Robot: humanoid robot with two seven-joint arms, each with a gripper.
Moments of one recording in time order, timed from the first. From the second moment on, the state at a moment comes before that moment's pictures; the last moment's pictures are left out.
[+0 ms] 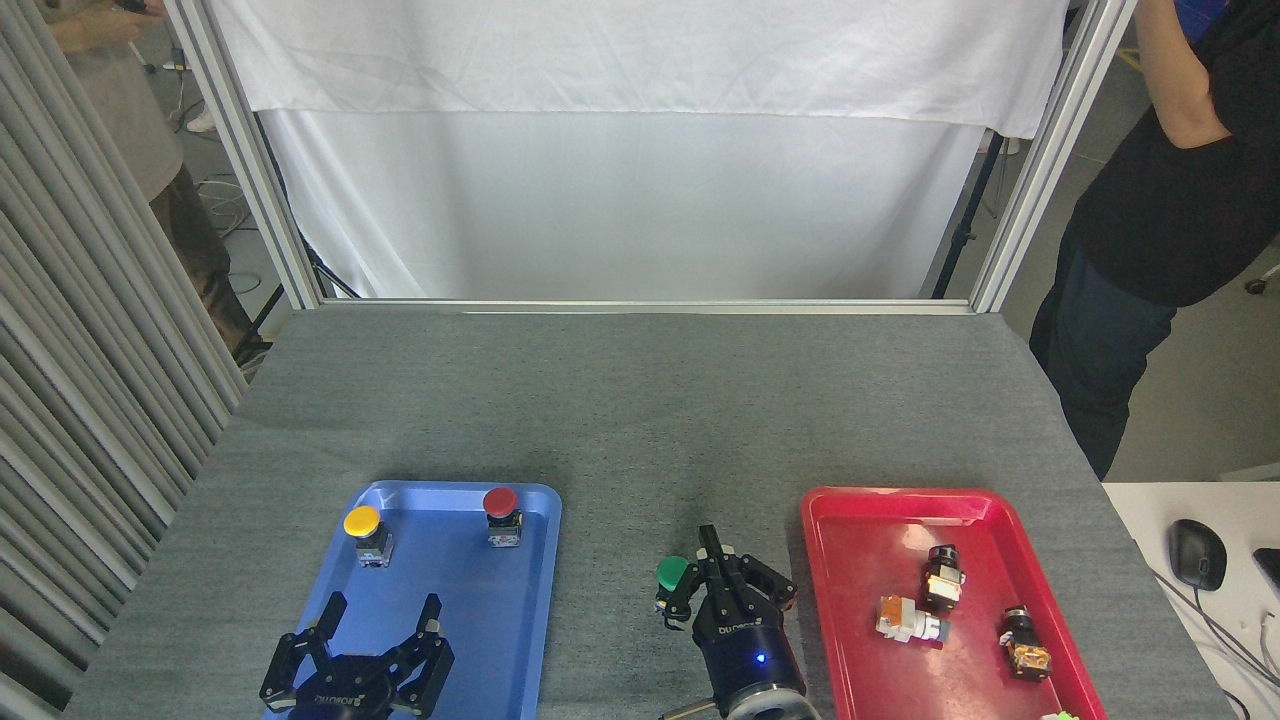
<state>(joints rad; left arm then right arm) 0.17 -0.02 0.10 -1.67 -1.43 -0.18 0.02 -0.08 0.15 0.31 -1.33 1.56 0.16 -0.07</state>
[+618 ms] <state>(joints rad) 0.13 -0.02 0.10 -1.67 -1.43 -0.18 0.02 0.05 0.06 0.10 -1.52 1.54 0.07 -0.07</state>
